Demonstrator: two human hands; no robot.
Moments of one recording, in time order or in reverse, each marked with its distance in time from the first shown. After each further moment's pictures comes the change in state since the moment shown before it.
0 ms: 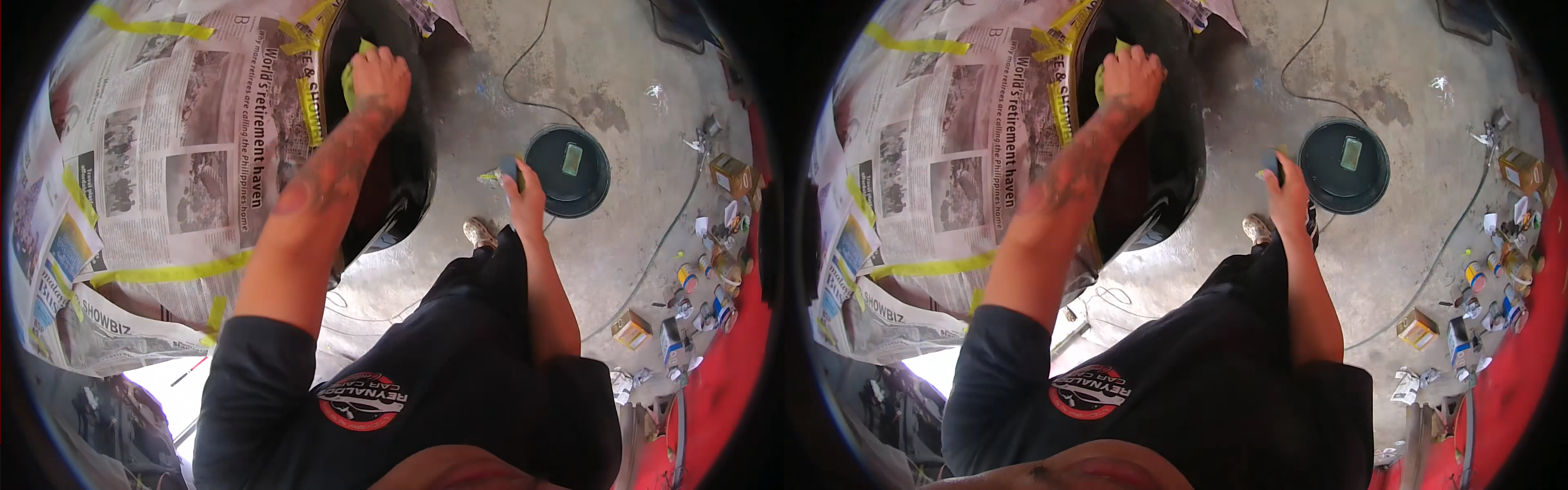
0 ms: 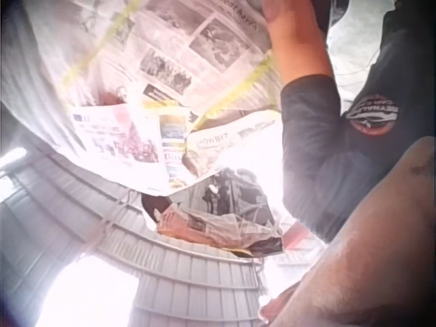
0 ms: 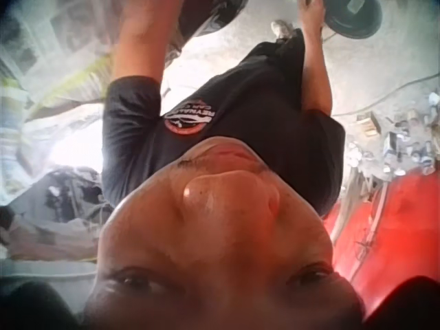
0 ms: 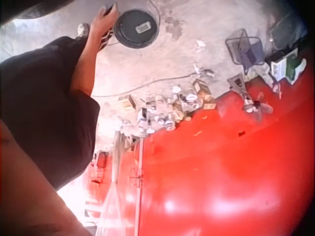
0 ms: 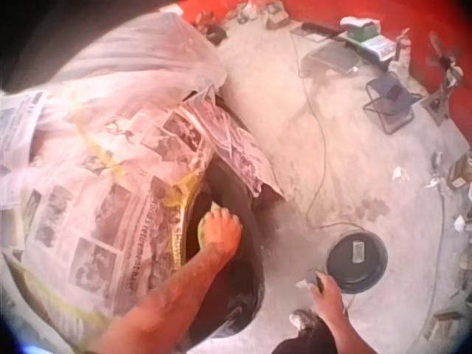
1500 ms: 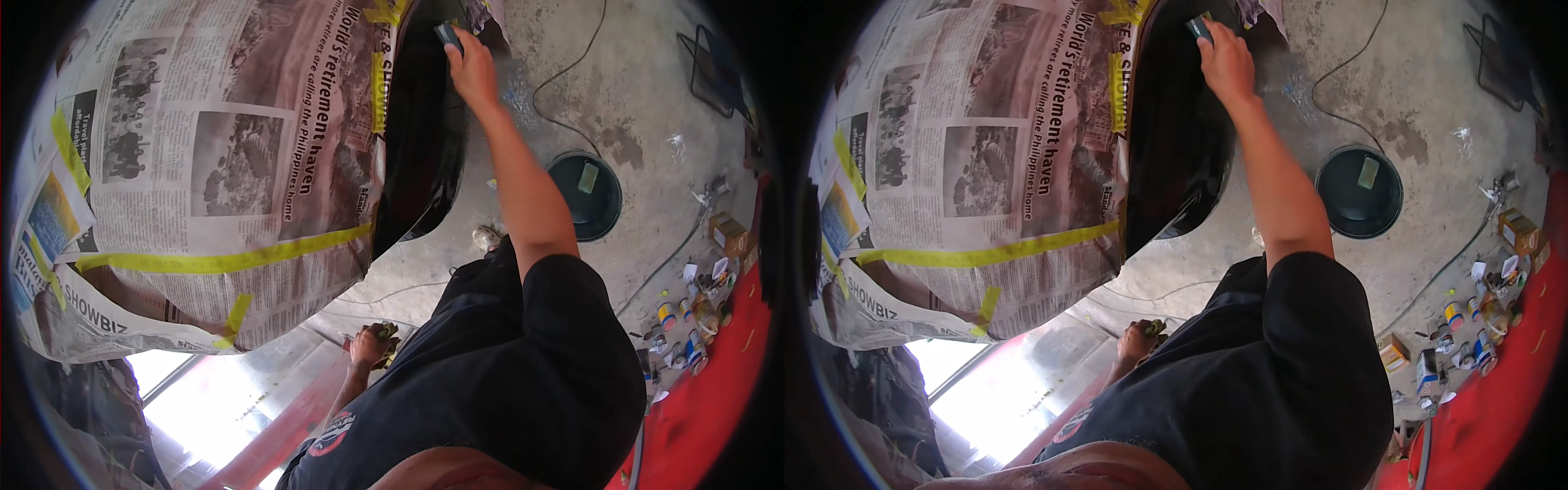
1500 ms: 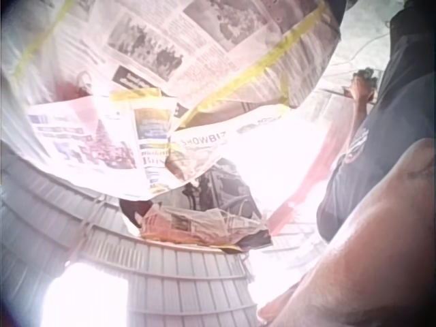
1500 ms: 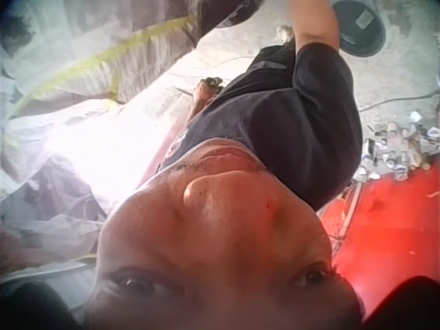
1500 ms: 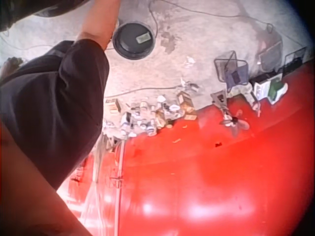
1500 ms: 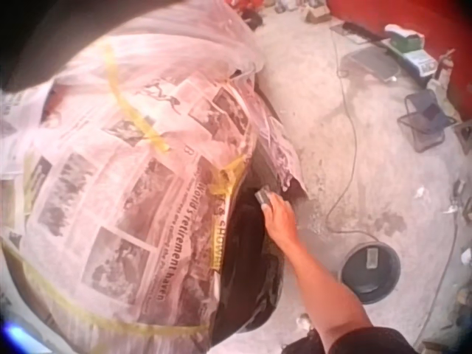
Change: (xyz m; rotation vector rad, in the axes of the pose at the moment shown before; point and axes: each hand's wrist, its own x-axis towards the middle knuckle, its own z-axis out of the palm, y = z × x) left_hand -0.521 0.121 -0.031 -1.026 -1.180 -0.866; right_hand 0.184 -0.160 0.173 0.071 0.040 -0.521
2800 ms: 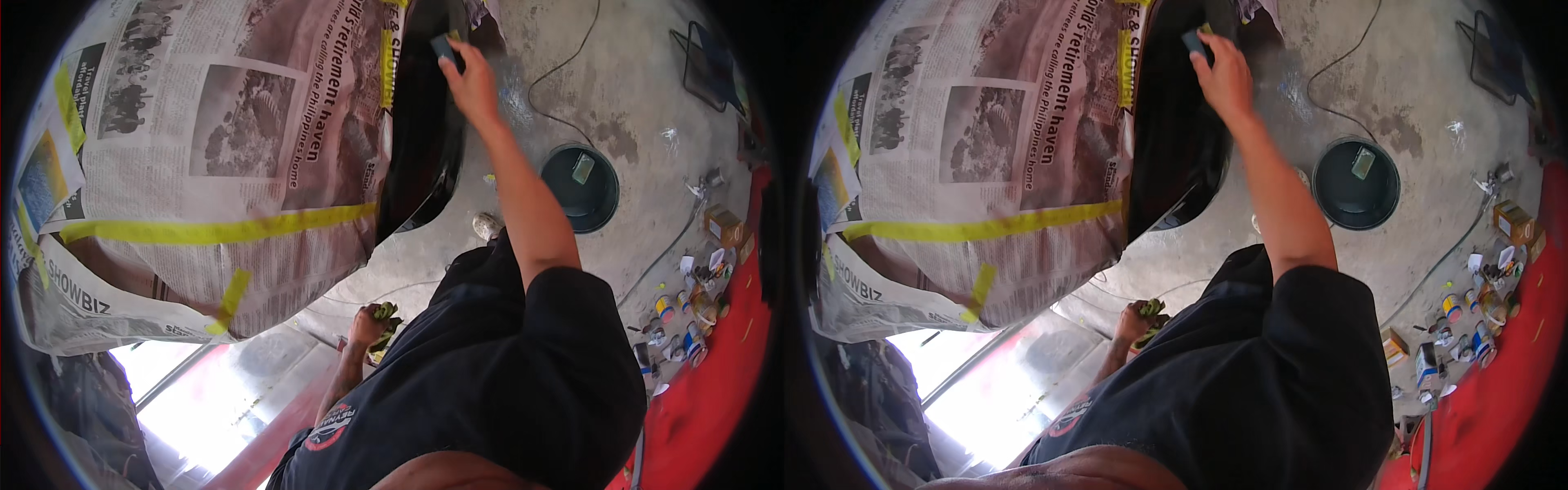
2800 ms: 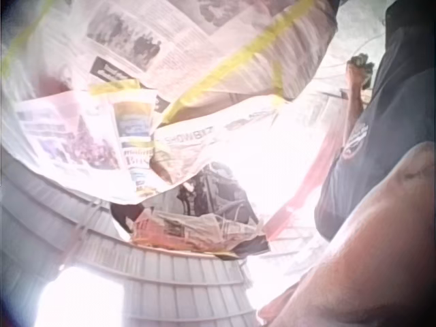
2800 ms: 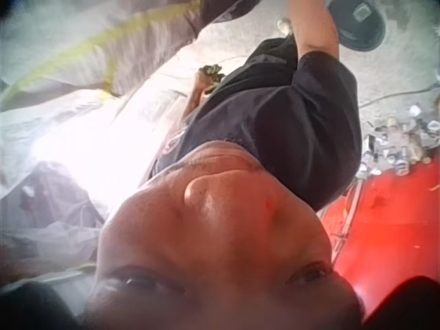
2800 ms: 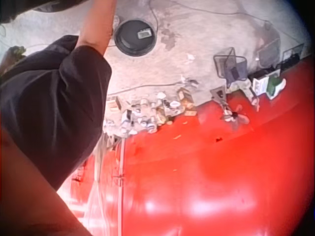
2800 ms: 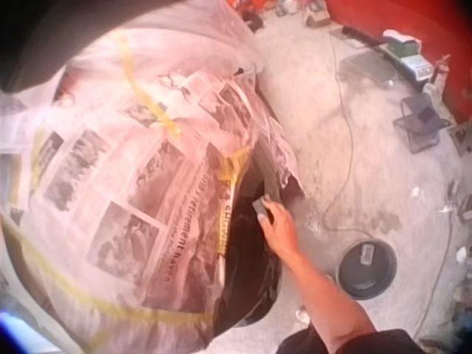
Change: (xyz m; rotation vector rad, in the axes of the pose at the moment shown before) left_hand 0.051 -0.024 0.007 -0.247 0.003 0.167; right_hand -0.036 -0.030 -0.013 0.094 -0.087 0.122
